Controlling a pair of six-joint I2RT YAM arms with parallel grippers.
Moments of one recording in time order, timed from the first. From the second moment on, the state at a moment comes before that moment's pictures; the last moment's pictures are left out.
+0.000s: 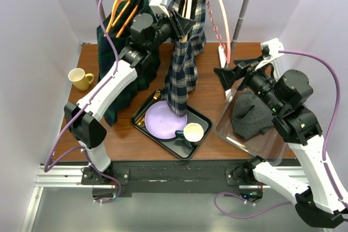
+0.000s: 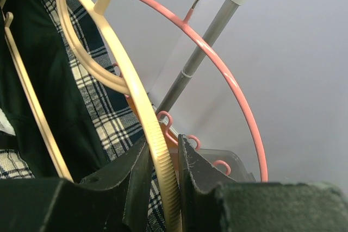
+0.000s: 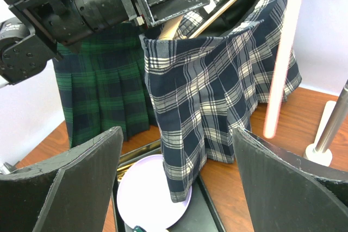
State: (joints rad) left arm -0.56 1.76 1.85 0.07 0.19 -0.52; right arm 0.47 0.87 1.34 -0.42 -0.11 0.22
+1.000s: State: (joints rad) left arm -0.57 1.75 1.93 0.08 0.20 -0.54; right arm 0.47 0.87 1.33 -0.42 -0.11 0.21
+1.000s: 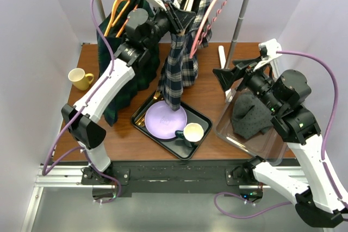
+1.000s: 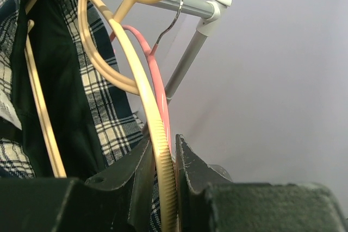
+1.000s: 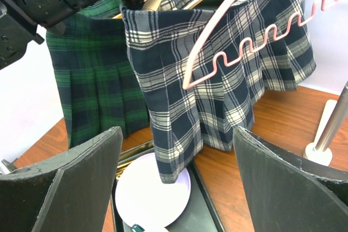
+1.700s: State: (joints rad) left arm -0.55 1.47 1.75 -0.04 0.15 -0.51; right arm 0.48 0.96 1.40 -0.42 -0.26 0.28
